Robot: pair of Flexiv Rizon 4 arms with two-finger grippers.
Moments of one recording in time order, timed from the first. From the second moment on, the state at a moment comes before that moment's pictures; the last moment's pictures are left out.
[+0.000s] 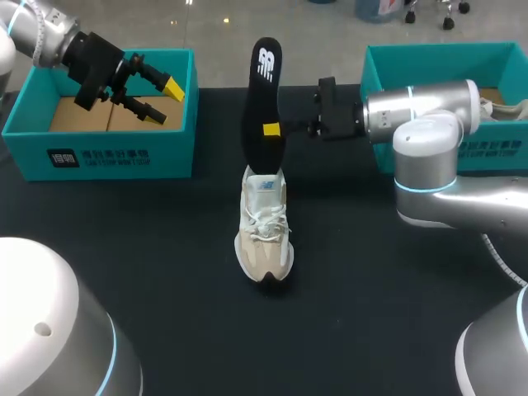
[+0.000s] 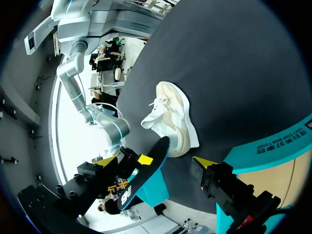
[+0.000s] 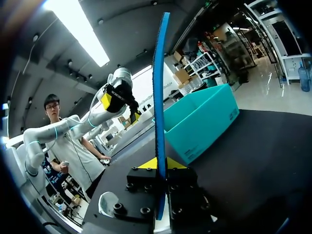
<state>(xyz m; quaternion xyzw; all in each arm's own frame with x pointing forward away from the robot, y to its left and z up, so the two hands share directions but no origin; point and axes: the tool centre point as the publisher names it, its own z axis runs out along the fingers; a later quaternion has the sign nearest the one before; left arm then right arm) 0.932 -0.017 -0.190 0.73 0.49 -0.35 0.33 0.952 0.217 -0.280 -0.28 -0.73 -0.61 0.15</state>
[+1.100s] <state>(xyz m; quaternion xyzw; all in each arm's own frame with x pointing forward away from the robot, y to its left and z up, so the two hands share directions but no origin) 0.932 -0.017 -0.190 0.73 0.49 -0.35 0.33 0.940 0.222 -0.289 -0.23 -0.73 -0.62 0.12</state>
